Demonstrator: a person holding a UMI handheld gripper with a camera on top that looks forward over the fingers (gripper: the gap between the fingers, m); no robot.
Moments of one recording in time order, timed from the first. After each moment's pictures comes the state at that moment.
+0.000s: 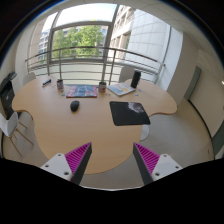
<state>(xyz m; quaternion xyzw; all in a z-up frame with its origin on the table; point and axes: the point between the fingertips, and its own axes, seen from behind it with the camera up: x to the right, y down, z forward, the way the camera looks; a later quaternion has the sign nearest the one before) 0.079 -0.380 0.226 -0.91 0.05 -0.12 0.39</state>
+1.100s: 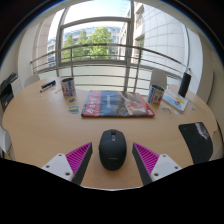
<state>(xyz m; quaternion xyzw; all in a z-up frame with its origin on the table) -0.089 0.048 0.001 -0.90 0.02 -0.04 0.43</state>
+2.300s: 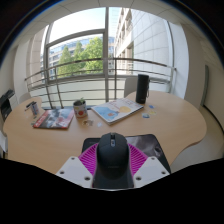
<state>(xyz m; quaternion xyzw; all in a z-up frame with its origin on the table) 0.288 -0.004 0.082 -0.87 0.04 -0.03 0.49</state>
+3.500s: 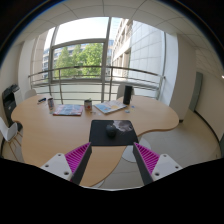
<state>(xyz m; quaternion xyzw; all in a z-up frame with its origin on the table) 0.268 -0.306 0.208 -0.86 0.04 -0.07 0.50</state>
